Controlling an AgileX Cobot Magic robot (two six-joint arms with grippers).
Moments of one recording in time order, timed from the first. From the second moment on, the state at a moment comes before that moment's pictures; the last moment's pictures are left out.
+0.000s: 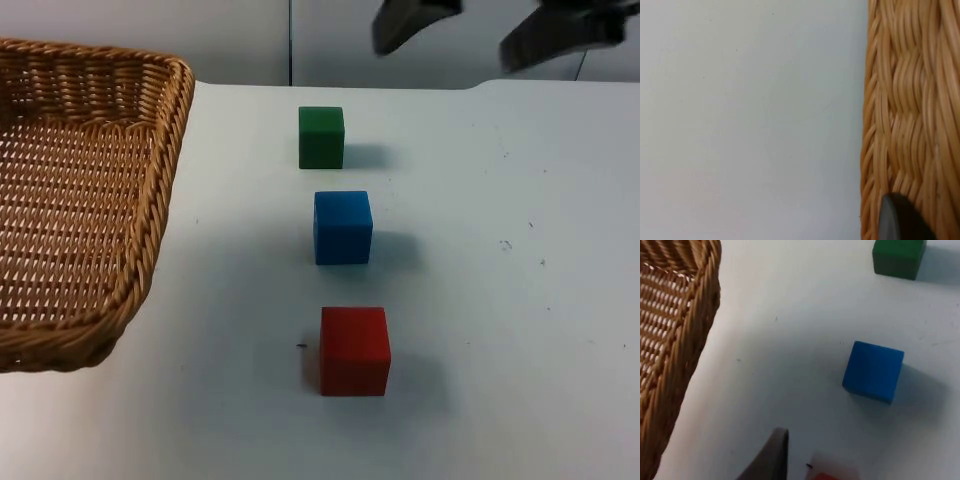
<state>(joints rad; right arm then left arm) 0.54 1.70 -1.32 0.16 0.68 0.12 0.42 1.48 -0.75 -0.78 0.93 0.81</state>
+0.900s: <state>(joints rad) 0.62 2.21 -1.64 -0.10 0.76 0.59 0.42 1.48 -0.75 -0.80 0.93 0.81</state>
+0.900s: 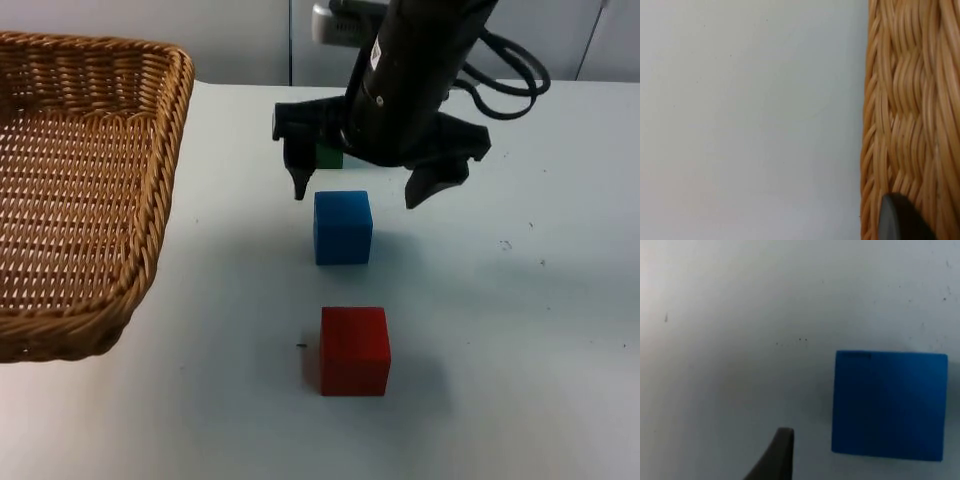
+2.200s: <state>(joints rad) 0.60 2.31 -1.65 -0.15 0.64 0.67 0.42 1.48 -0.75 -0.81 0.93 0.81</state>
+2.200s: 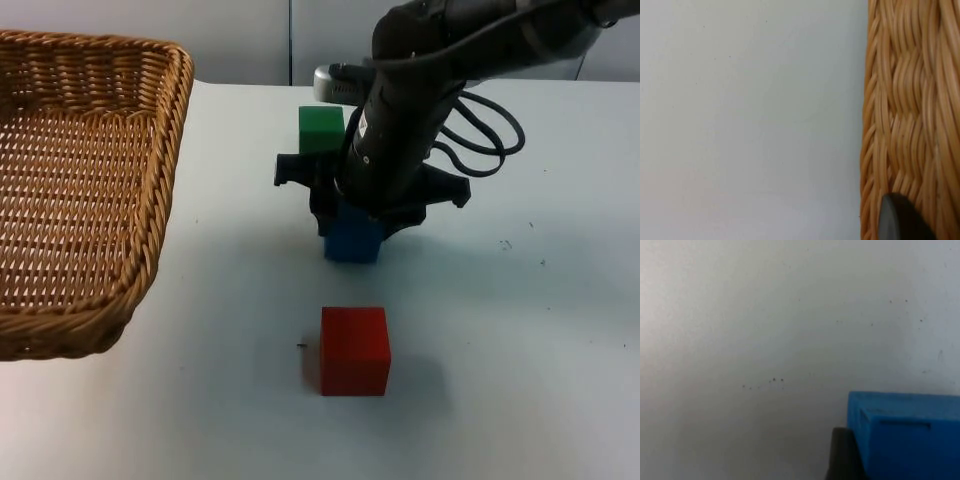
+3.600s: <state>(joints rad) 0.91 2.22 -2.10 0.00 0.73 0.05 0.42 1.48 -0.75 -0.81 0.93 0.81</state>
